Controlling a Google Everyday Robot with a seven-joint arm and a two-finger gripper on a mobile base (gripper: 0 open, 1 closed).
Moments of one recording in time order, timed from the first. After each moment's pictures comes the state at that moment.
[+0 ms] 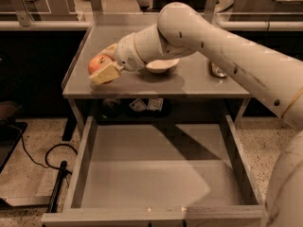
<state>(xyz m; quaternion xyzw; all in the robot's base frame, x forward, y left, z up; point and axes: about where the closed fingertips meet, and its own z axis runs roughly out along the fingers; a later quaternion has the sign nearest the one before) 0.632 0.147 0.884 -0.61 0.60 0.29 0.42</state>
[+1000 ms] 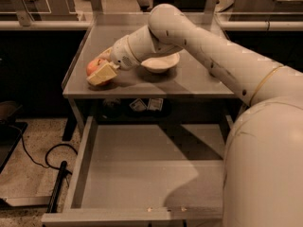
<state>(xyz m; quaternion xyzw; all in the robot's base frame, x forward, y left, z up) 0.661 0.163 0.855 -0.61 0.62 0.32 0.38</state>
